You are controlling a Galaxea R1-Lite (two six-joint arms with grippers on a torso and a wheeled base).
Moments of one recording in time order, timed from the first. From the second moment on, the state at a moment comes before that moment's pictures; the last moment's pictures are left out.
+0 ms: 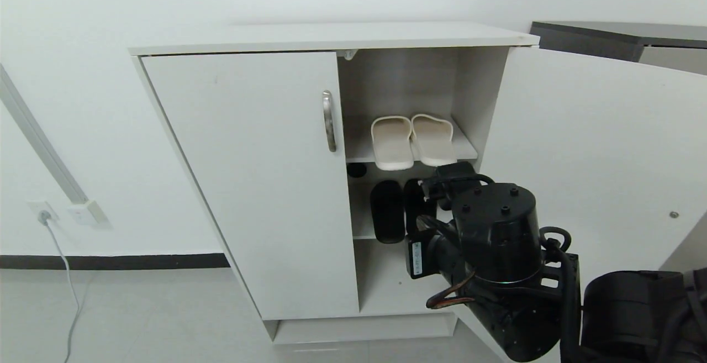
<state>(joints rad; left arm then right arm) 0.00 0.00 0.00 0.00 -0.05 0.00 0.98 1.80 -0.91 -0.61 -0.66 0.20</state>
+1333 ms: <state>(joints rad) 0.00 0.00 0.00 0.00 -0.05 0.00 0.89 1.86 -0.84 -0.73 -0.58 0.18</state>
